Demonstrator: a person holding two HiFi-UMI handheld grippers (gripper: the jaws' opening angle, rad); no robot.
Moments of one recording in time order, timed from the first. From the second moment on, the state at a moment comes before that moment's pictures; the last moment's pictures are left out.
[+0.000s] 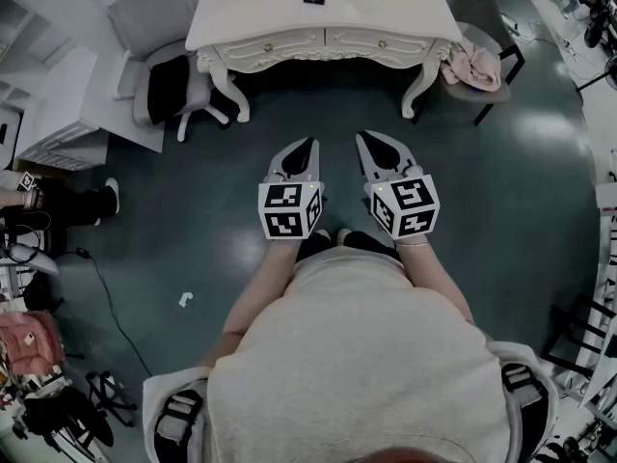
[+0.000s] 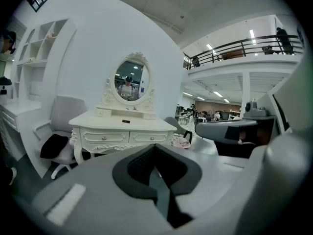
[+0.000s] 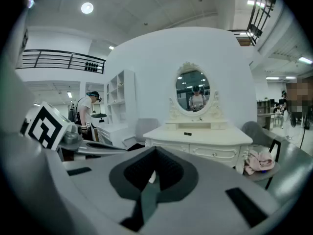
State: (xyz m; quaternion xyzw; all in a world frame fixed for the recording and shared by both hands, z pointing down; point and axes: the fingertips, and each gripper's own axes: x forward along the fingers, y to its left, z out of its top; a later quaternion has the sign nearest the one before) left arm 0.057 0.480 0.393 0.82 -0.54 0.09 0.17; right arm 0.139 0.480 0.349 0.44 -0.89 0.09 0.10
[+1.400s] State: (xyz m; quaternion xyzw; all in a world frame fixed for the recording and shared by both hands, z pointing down) left arm 0.112 0.483 0.396 0.84 -0.51 0.08 0.16; right arm 0.178 0.487 0.369 0.41 -0.90 0.13 0.07
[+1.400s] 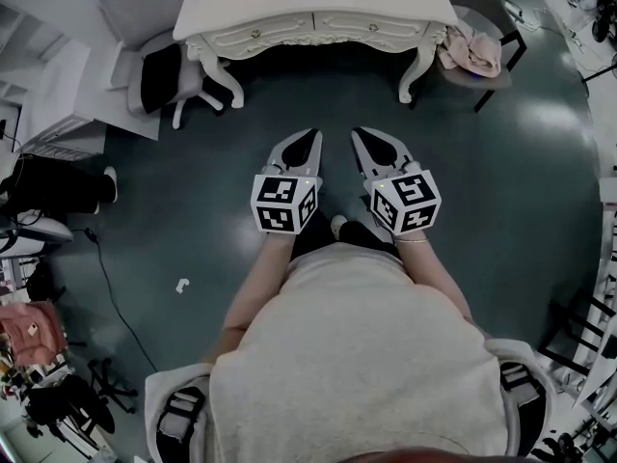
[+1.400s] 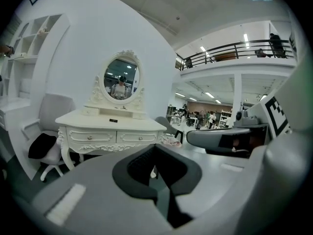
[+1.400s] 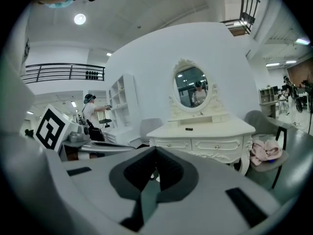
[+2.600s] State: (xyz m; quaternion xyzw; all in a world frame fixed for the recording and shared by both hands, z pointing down) left arm -0.006 0.219 0.392 0.87 -0.44 0.07 0.18; right arm 0.067 0.232 0.367 0.48 -0.86 0.13 0.07
